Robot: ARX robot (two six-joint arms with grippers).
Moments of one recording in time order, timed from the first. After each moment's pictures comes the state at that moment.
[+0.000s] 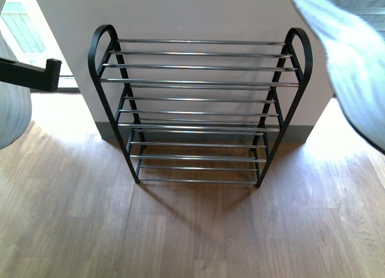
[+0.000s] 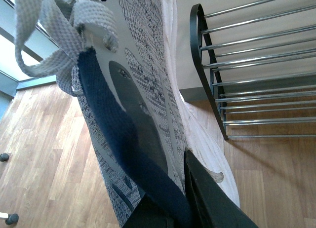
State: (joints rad) left arm -0.59 1.24 0.58 0.08 -0.75 -0.03; right arm 0.25 1.27 0.57 0.42 -0.26 0.14
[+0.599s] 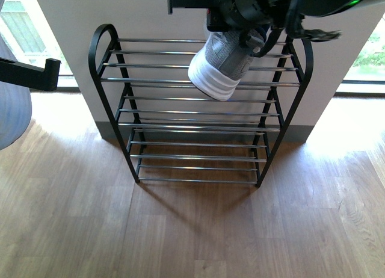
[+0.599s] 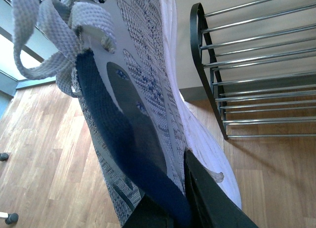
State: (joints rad) left arm -0.59 1.24 0.58 0.08 -0.75 -0.03; right arm 0.50 2.20 1.42 0.37 0.32 0.17
